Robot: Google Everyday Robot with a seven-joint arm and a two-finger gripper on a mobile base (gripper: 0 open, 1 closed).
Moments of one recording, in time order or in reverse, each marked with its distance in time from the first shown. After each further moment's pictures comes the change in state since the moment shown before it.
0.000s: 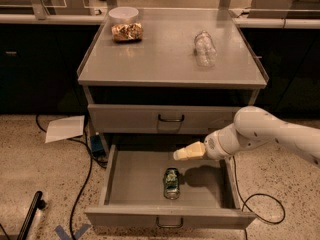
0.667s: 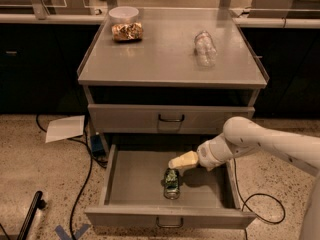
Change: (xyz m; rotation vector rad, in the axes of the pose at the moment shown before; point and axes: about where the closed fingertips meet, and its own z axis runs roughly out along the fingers) arm 0.017 -0.014 0.069 -0.067 0.097 0.033
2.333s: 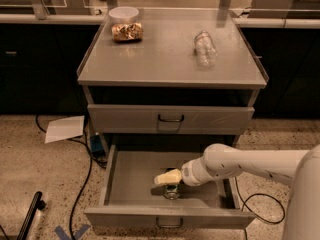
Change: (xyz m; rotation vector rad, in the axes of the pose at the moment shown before) arm 0.026 0.003 0.083 0.041 -0.079 0.019
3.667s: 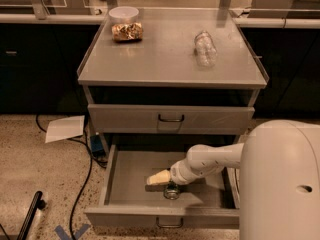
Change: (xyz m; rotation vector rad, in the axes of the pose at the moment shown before) arm -0.013 -0.006 0.072 0.051 0.046 -0.011
